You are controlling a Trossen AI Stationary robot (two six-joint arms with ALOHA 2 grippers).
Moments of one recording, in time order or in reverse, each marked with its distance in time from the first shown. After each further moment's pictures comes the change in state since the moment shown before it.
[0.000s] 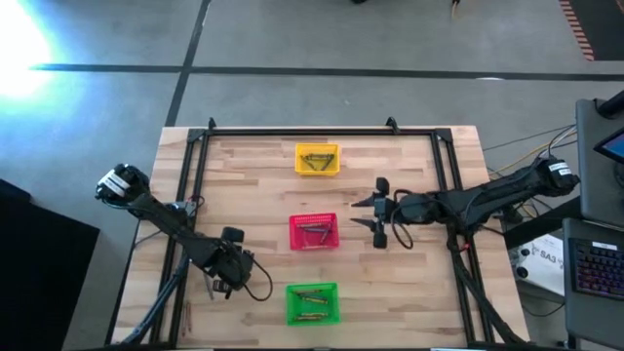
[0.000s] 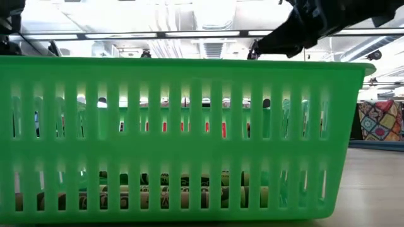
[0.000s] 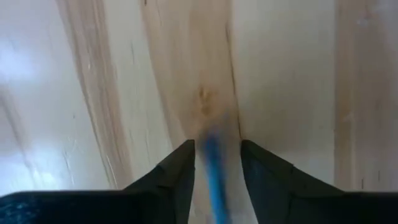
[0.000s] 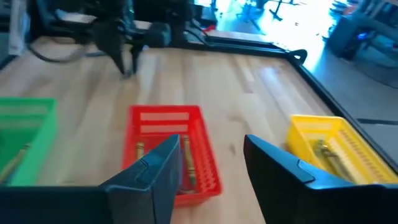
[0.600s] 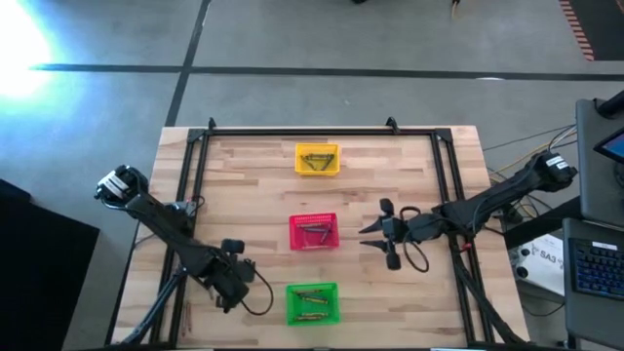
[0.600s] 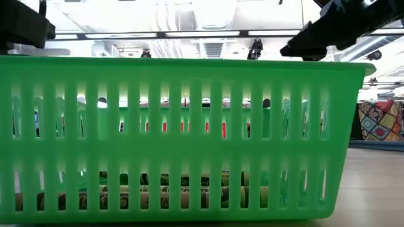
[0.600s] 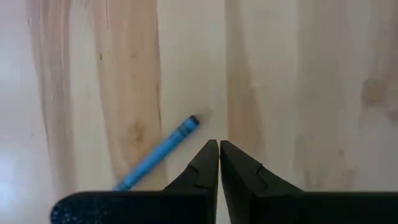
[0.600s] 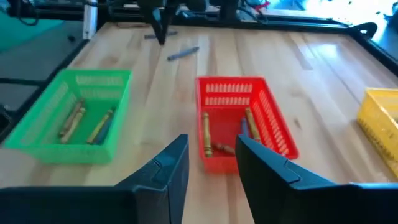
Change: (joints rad) left arm -0.084 0.003 0.150 -0.010 0.011 -0.186; right arm 0.194 -0.027 -0.079 -0.009 0.000 0.148
